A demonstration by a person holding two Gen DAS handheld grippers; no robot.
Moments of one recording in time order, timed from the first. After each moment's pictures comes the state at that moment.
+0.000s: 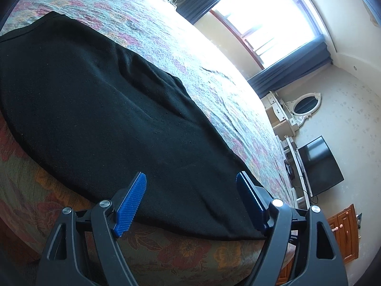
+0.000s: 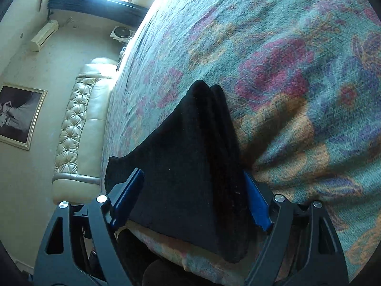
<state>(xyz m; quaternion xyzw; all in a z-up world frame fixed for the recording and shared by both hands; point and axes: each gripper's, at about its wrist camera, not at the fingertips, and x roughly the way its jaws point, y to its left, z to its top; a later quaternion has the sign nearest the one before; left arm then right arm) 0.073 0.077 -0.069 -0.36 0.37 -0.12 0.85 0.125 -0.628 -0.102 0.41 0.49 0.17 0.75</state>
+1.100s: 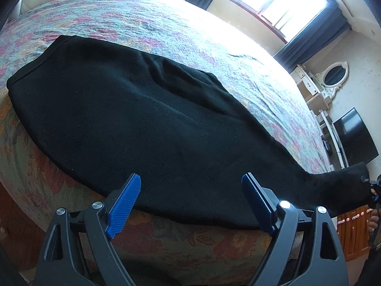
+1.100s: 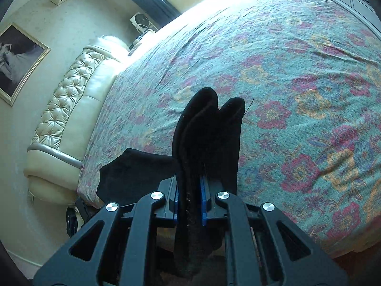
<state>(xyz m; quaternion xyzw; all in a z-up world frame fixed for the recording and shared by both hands) 0.089 0.091 -0.064 -0.23 0.46 -0.05 0.86 0.120 -0.460 0.101 0.26 0.47 0.15 0.83</state>
